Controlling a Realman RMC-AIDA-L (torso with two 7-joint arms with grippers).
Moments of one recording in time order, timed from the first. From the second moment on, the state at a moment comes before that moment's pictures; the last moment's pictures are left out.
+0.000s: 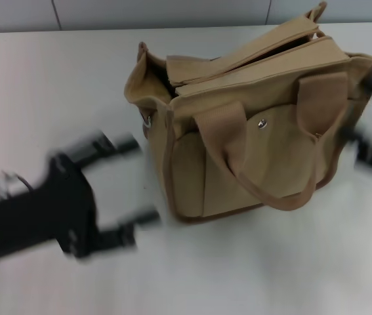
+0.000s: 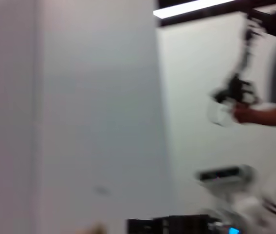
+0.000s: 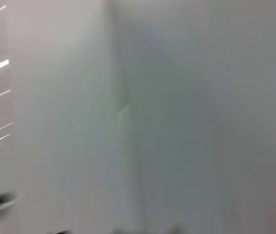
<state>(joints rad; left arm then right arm) -0.36 -2.06 0.79 0.36 1.66 2.00 -0.67 0.30 2.07 -0.52 -0.48 -1.65 -1.93 0.92</state>
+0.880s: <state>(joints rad) -0.36 -2.07 0.99 0.33 1.68 1.84 -0.66 0.32 2.08 -0.55 -0.39 -1.96 -1.92 0.84</state>
